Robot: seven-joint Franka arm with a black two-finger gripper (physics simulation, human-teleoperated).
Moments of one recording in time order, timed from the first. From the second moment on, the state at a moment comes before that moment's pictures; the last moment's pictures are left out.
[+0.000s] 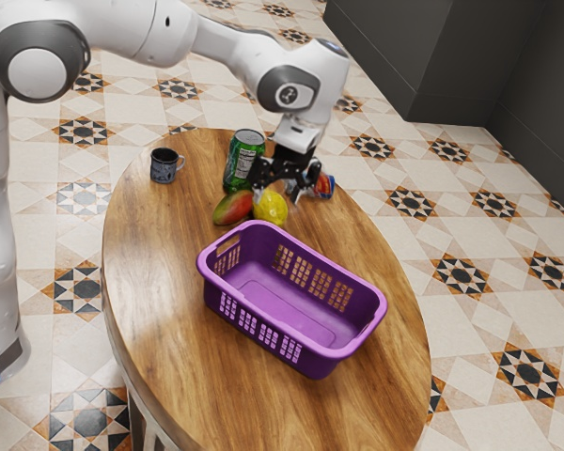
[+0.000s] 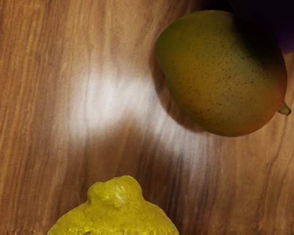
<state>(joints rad) 0.17 0.04 -0.02 -1.88 -0.03 1.80 1.55</state>
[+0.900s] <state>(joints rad) 0.20 0.10 -0.02 -1.88 -0.05 1.83 1.53</state>
